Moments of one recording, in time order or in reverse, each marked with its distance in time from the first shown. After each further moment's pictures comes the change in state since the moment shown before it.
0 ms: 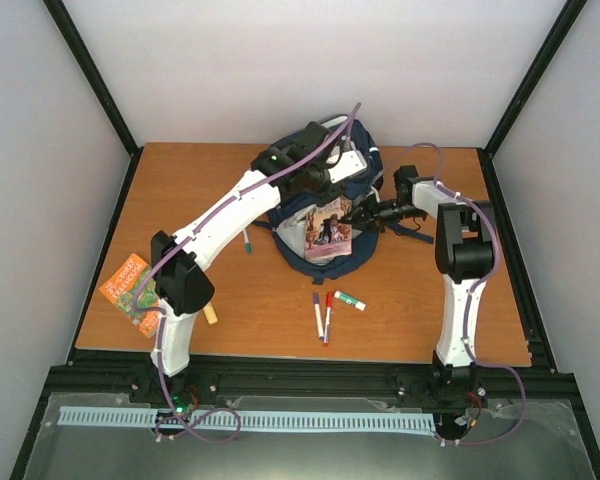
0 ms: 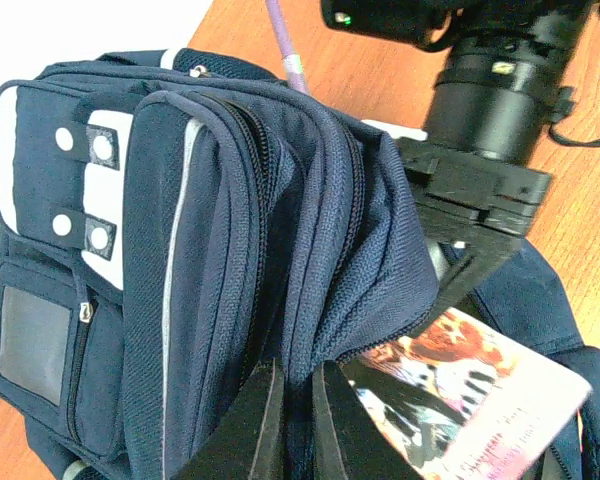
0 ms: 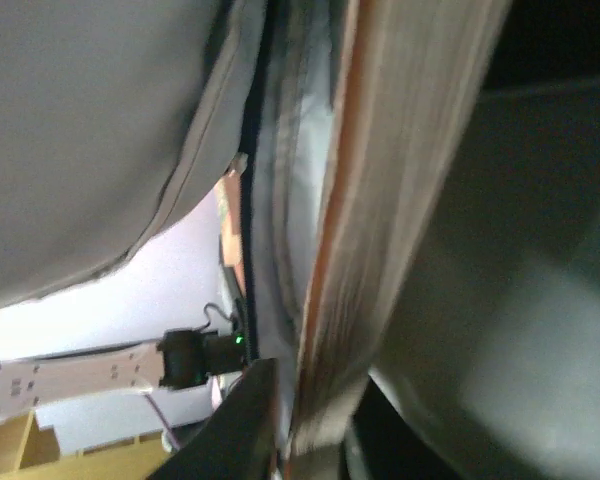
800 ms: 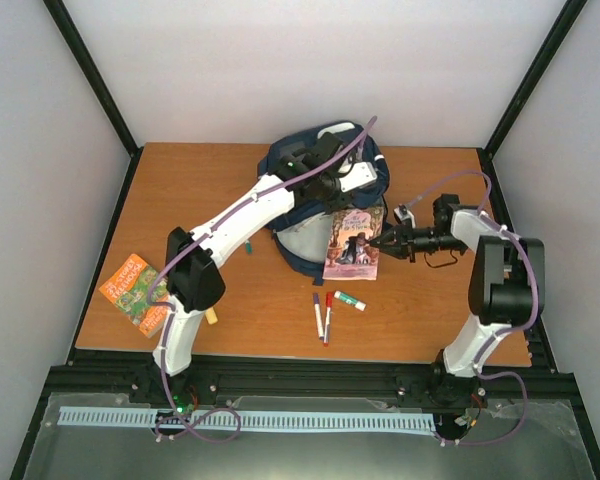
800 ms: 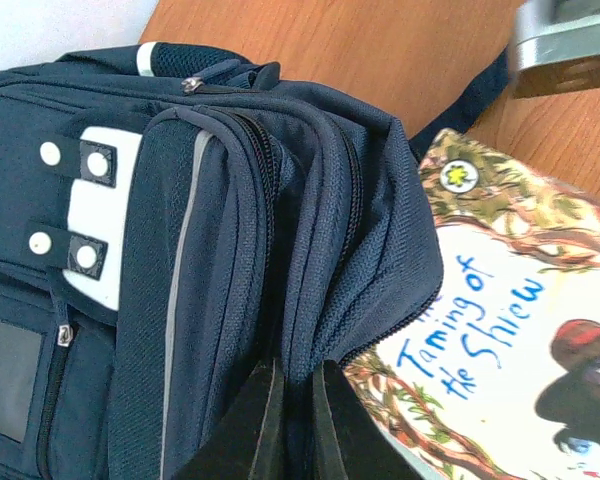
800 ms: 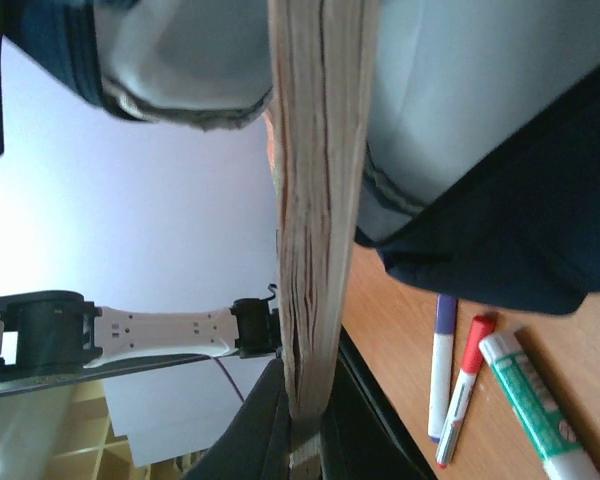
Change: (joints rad) left arm -0.019 0.079 0.008 0.029 -0.011 0.021; right arm -0.173 -0.434 -0.454 -0.088 -0.050 -0.061
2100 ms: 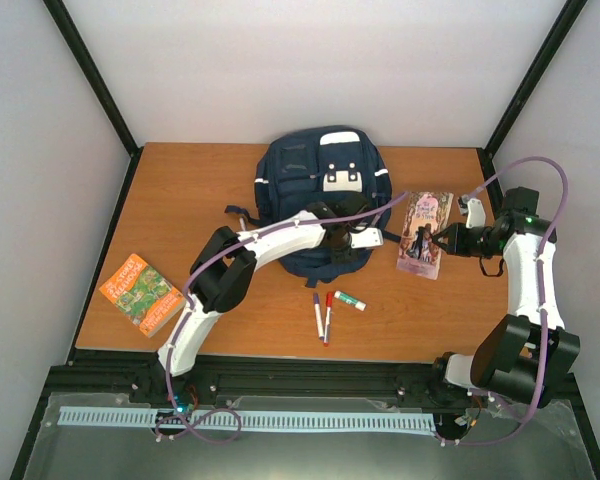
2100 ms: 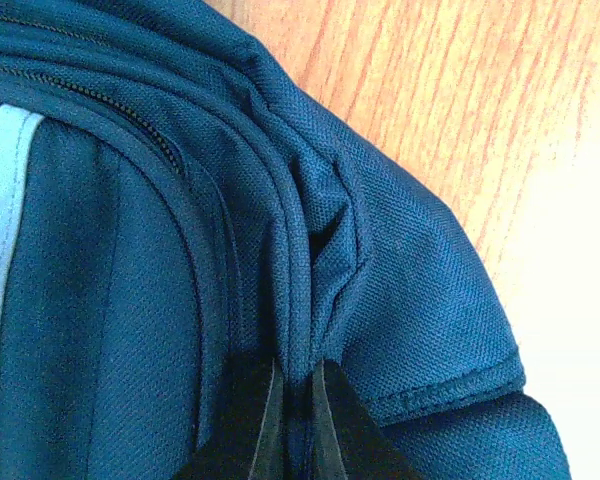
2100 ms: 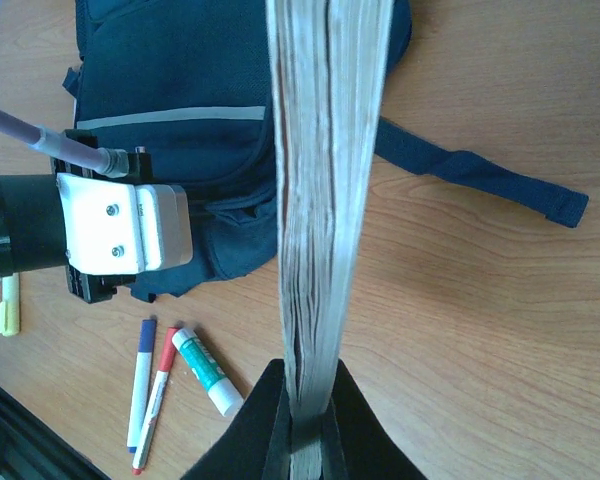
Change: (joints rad) left arm -0.113 0.140 -0.289 0.138 -0.028 0.095; right arm -0.290 -0.416 0.044 -0.117 0.587 -0.251
